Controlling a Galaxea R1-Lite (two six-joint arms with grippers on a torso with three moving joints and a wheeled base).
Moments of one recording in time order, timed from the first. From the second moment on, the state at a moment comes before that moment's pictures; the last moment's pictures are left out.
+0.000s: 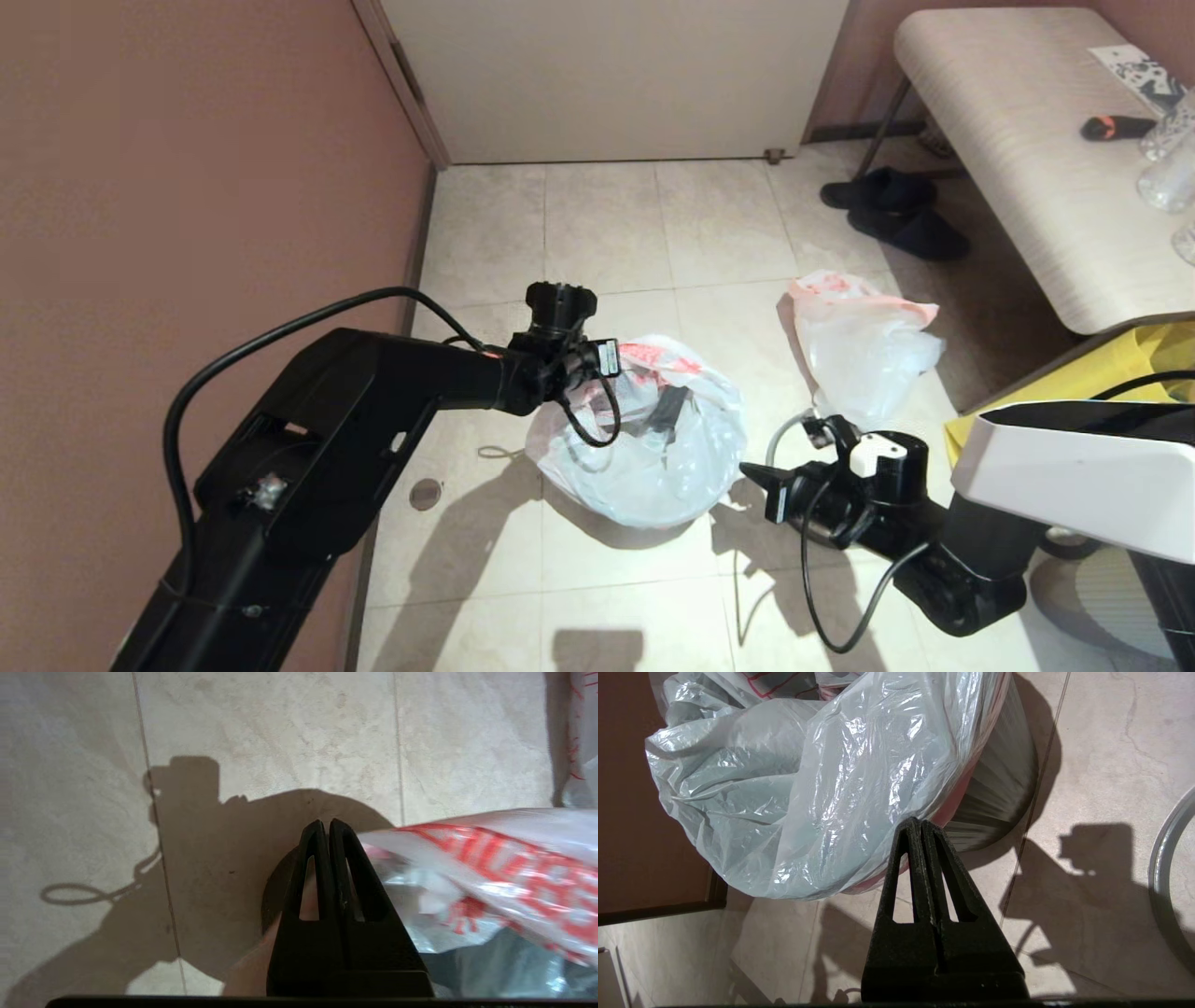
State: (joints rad) left arm -0.44 2.52 -1.95 -0.16 0.20 -0.23; right arm 0.32 2.41 -0.79 -1.38 0.35 0.23
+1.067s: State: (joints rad) left arm -0.47 2.44 -1.77 0.05 0.20 -0.31; right arm 0.26 2.34 -0.75 -1.44 0.46 0.37
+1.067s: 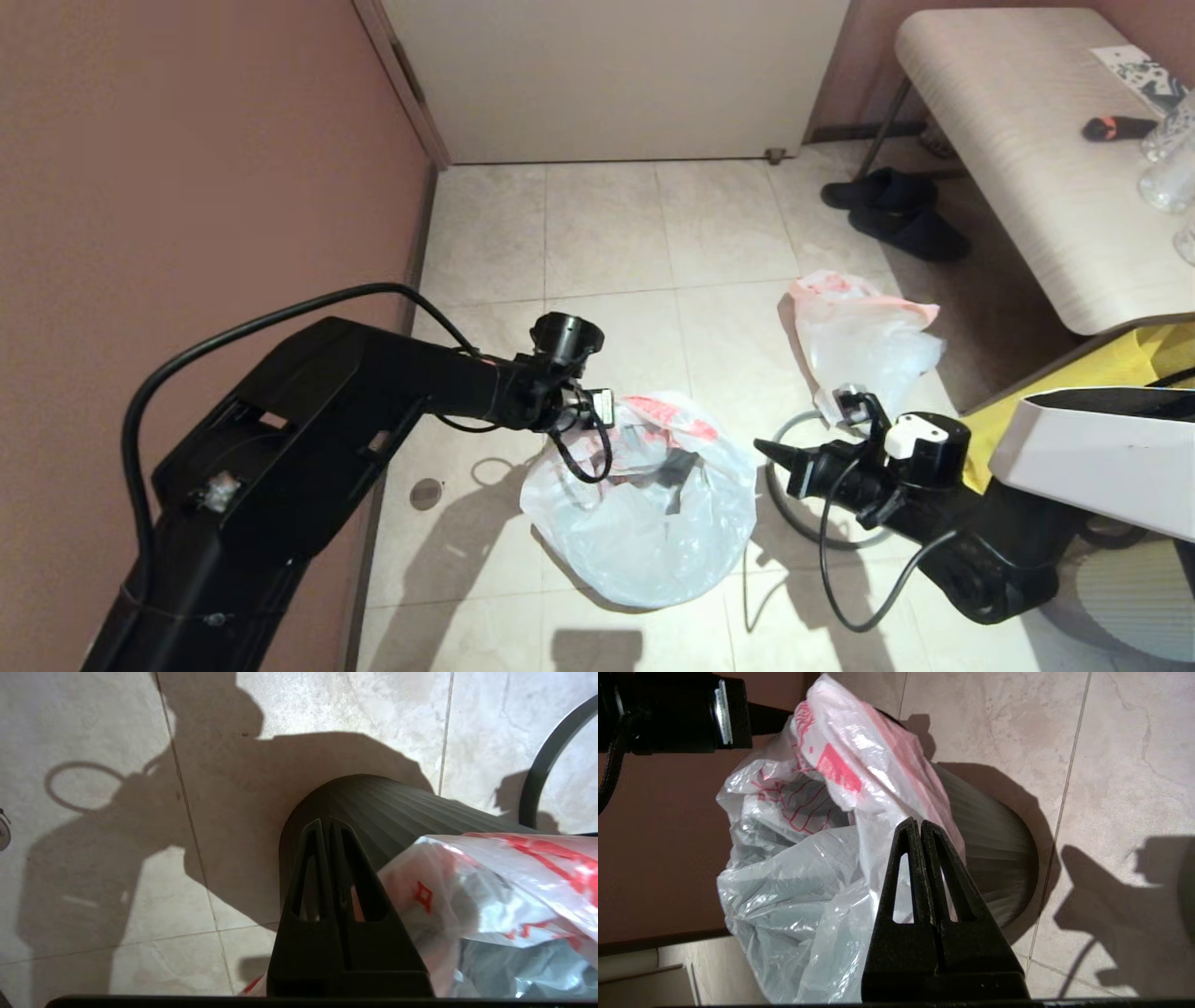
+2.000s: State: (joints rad) left arm -0.58 2.45 -1.78 0.05 0.19 -0.32; right arm 0.32 2.27 -0.68 -1.35 0.48 0.15
